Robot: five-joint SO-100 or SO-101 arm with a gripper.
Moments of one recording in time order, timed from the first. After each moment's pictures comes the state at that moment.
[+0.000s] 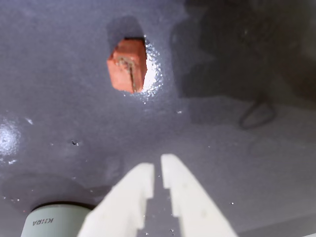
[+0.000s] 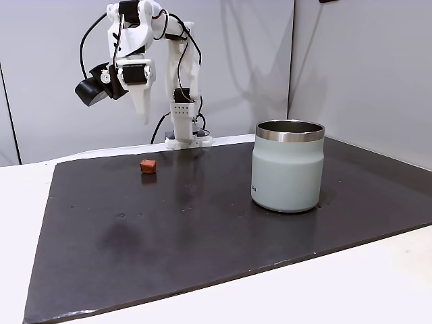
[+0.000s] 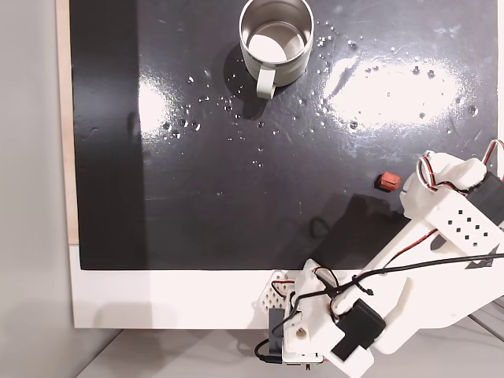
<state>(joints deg) 41.3 96.4 85.6 95.2 -18.5</state>
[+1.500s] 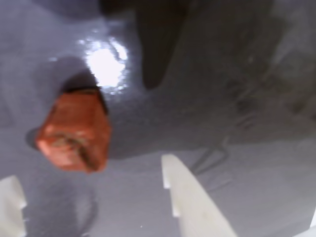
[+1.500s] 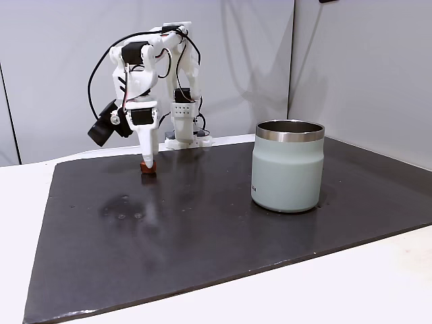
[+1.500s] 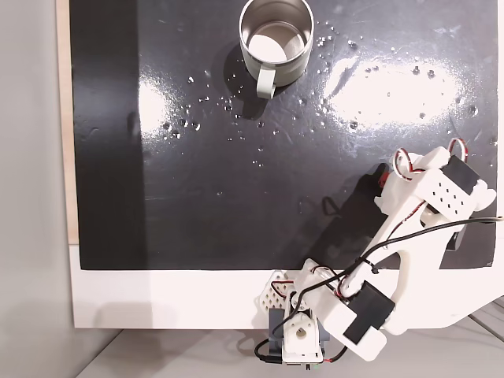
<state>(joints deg) 39.2 88.5 101.8 81.3 -16.2</state>
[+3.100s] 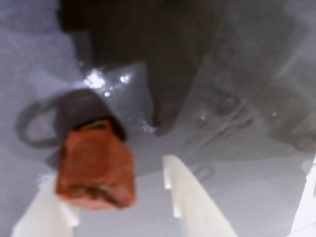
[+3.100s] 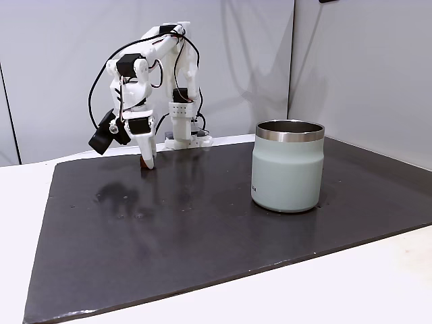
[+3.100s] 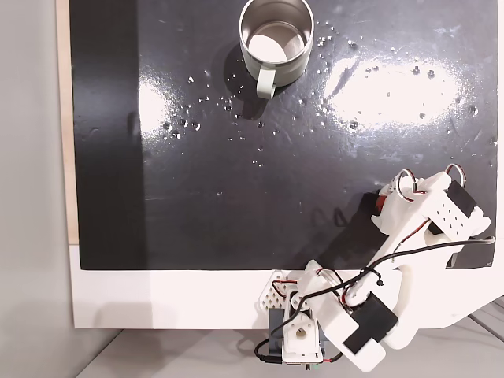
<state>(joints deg) 45.6 91.1 112.5 75.7 -23.6</state>
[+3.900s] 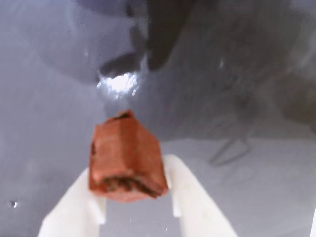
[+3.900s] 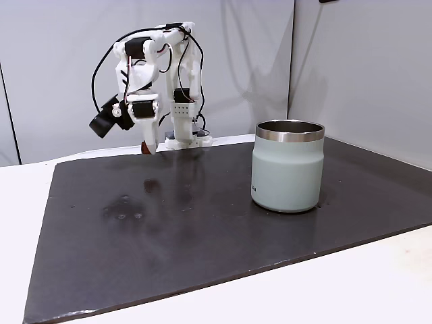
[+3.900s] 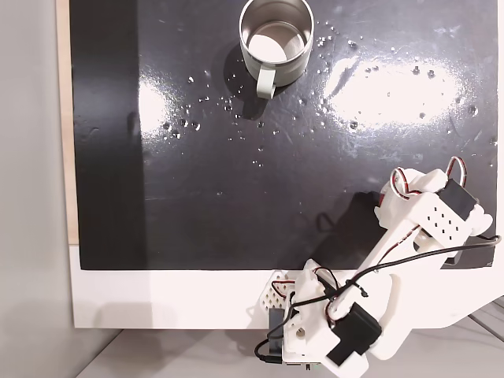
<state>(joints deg) 40.8 99.8 110.1 79.7 -18.0</state>
